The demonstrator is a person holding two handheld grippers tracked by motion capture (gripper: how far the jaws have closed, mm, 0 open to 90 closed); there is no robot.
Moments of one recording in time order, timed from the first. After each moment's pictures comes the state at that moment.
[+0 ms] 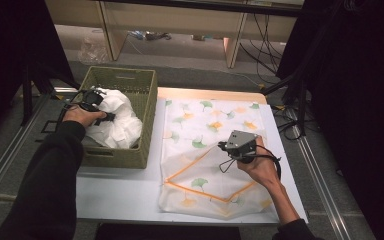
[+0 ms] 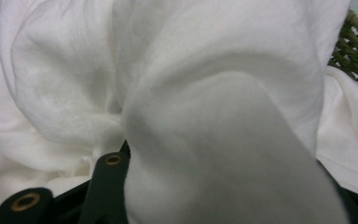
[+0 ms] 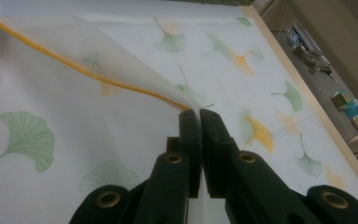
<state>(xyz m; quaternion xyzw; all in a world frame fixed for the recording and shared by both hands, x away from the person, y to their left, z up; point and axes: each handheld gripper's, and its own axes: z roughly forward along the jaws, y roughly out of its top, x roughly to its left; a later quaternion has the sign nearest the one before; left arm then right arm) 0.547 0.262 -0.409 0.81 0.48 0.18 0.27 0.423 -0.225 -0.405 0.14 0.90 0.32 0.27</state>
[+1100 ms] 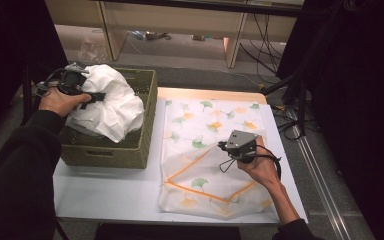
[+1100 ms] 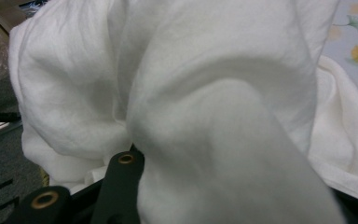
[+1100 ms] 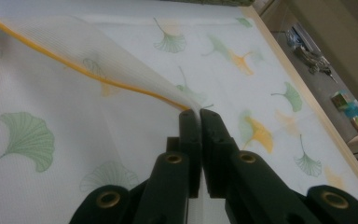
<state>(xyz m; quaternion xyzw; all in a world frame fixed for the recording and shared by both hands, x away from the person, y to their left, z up) 0.517 0.278 -0.319 0.80 0.44 0.23 0.35 0.424 -0.225 -0.404 0.13 0.90 0.32 0.28</state>
